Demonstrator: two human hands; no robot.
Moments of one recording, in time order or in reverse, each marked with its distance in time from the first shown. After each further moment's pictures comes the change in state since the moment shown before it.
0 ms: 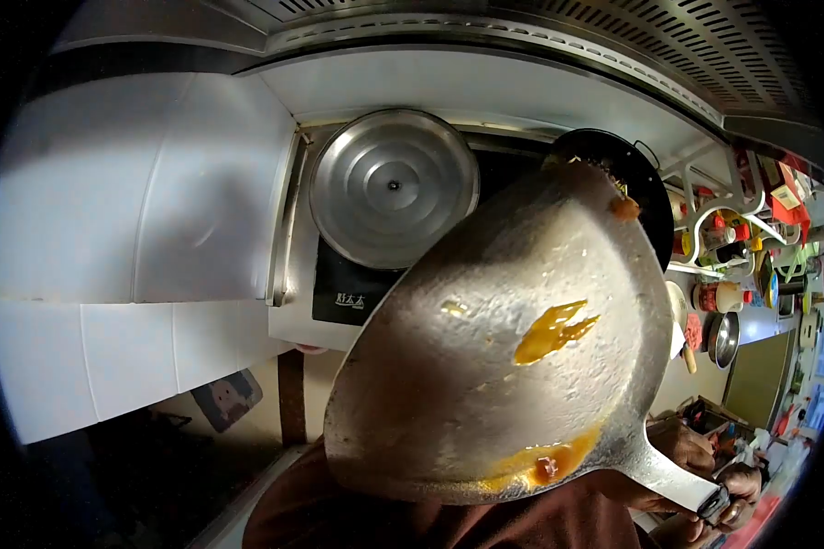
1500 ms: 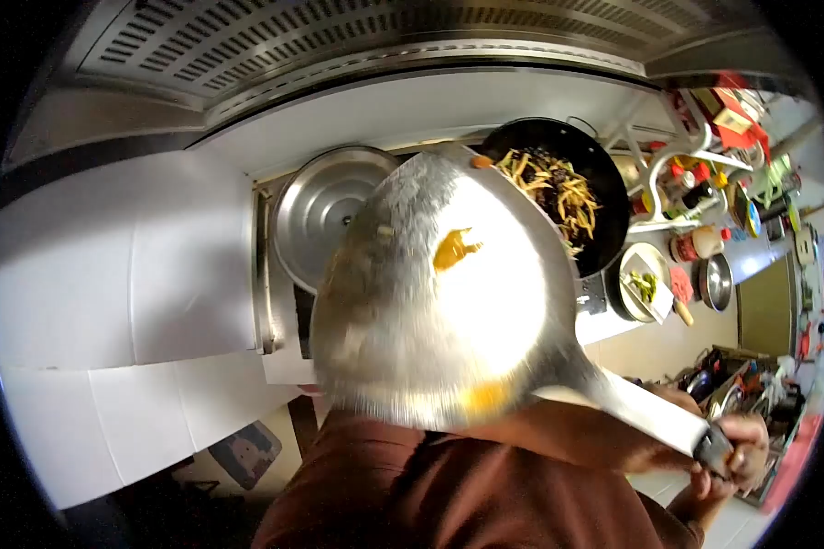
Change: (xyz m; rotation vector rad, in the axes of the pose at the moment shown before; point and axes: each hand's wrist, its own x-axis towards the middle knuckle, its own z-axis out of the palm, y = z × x) left_hand 0.008 -0.011 0.039 -0.191 -0.070 -0.250; right_hand -0.030 0.046 0.020 0.721 0.156 -0.188
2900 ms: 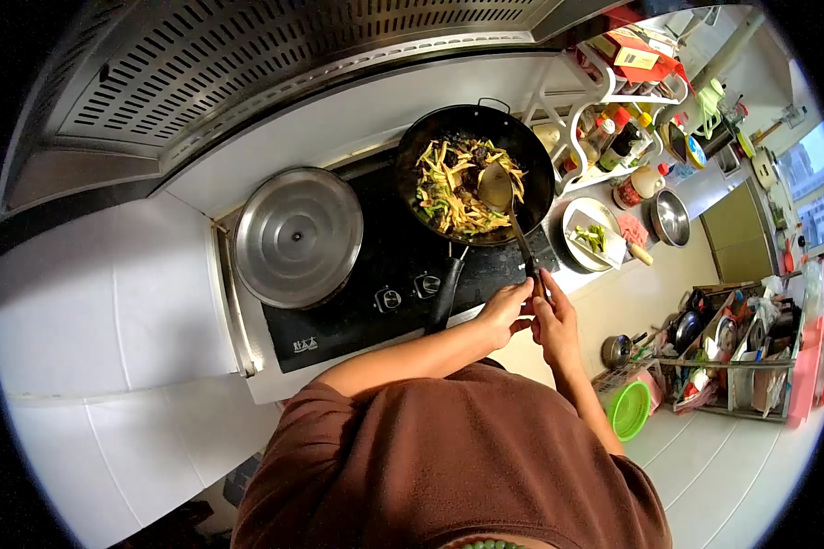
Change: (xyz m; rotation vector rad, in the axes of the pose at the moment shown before) left_hand -0.076 -0.092 -0.075 -0.336 0.596 -1.182; right_hand 0.152 0.174 0.005 -0.051 0.526 -0.265
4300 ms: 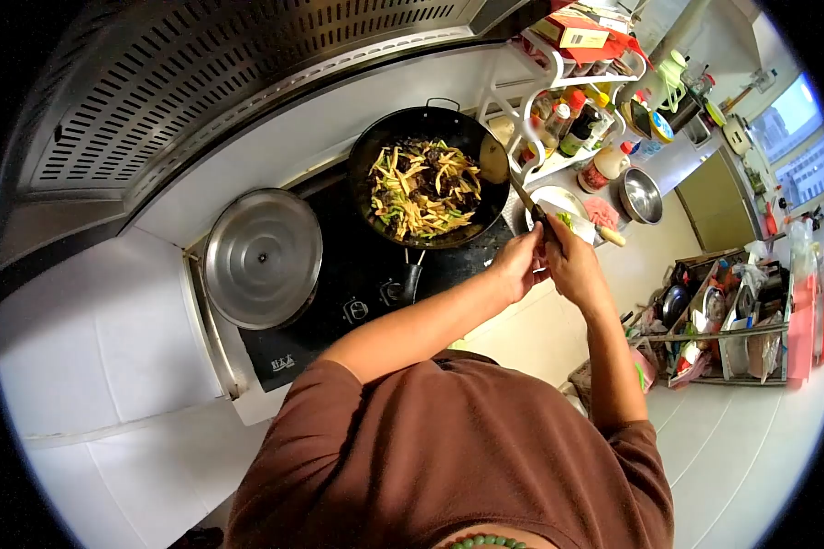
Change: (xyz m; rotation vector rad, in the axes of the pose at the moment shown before) left_hand 0.064 0.035 0.075 -0.094 -0.164 0.004; right_hand 0.040 -0.092 -0.053 -0.835 0.102 -0.370
